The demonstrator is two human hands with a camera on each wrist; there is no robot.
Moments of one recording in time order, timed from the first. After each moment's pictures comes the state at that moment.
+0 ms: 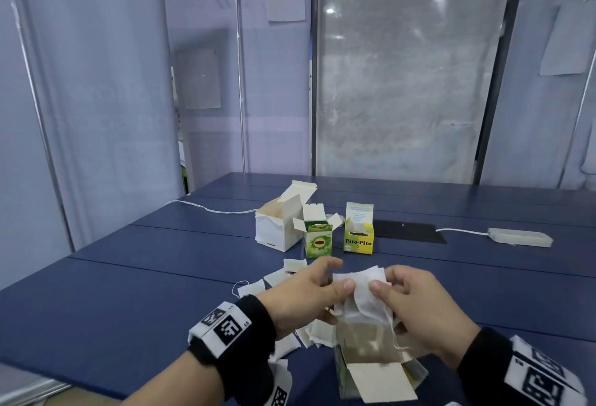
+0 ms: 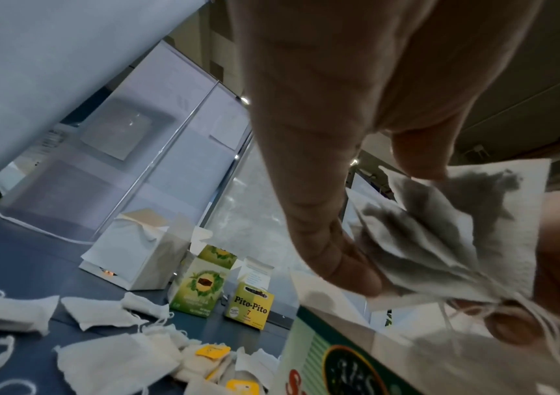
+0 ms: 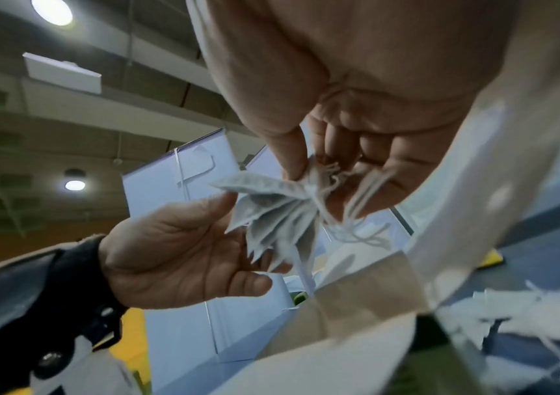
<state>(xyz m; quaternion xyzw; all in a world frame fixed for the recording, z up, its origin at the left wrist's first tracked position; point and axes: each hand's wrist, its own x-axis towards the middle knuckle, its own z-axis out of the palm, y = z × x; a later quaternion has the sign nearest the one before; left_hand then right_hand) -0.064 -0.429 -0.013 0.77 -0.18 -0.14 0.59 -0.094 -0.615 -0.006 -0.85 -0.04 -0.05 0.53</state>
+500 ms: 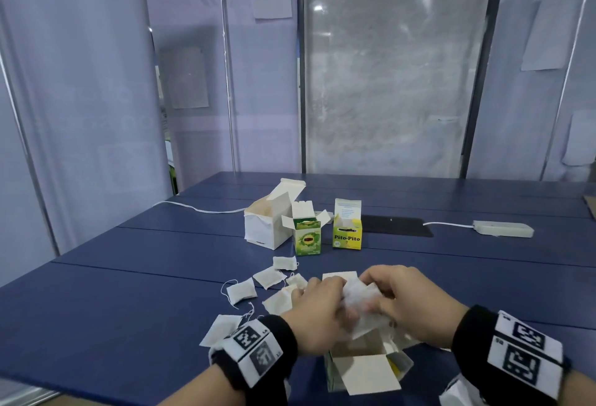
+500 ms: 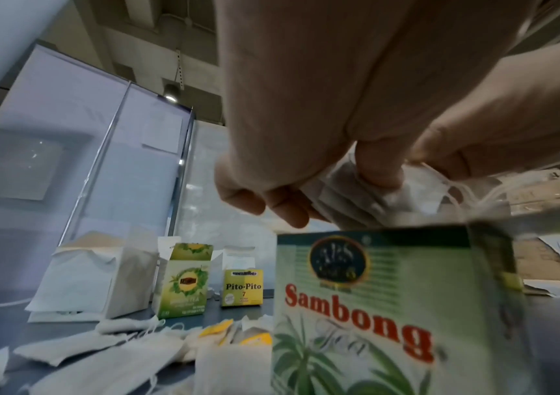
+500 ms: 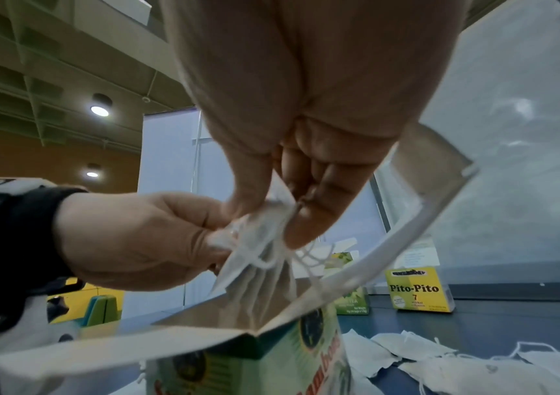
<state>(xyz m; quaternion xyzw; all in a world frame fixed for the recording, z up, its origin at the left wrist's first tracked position) -0.076 -0.464 -0.024 0.95 -0.22 -0.03 0.23 -0.087 -0.637 0.000 -0.95 -0.17 -0.02 0.27</state>
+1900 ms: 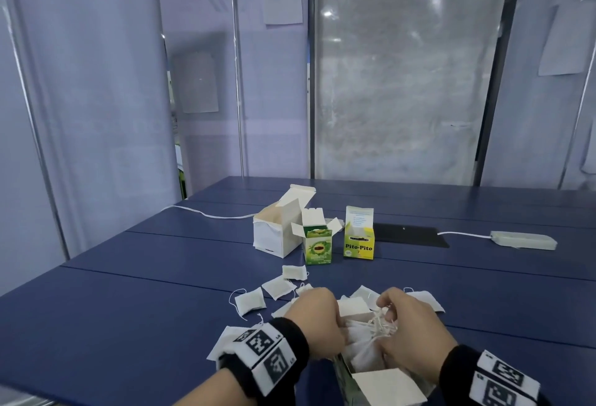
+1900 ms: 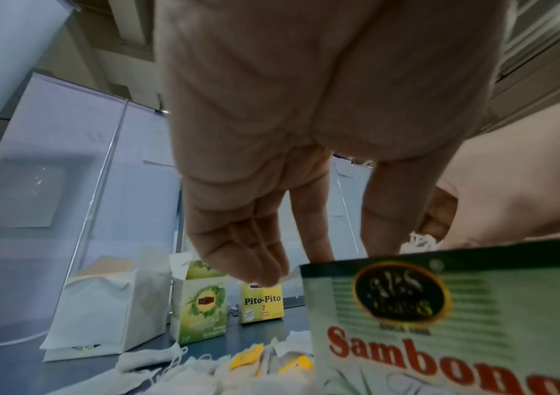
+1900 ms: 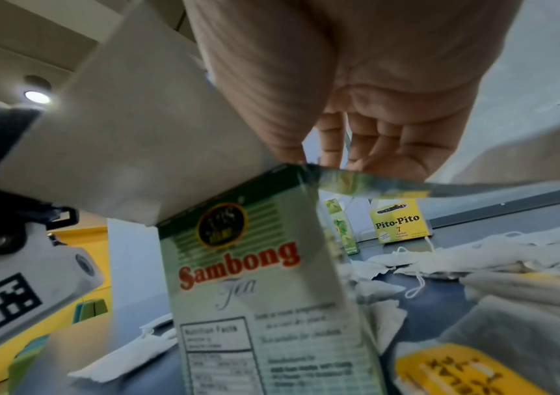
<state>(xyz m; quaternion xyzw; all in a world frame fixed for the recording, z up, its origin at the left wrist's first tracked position) -0.045 -0.450 -0.035 0.97 -0.14 -0.04 0.18 -0.055 -0.627 -0.060 -0.96 -0.05 -0.04 0.29</state>
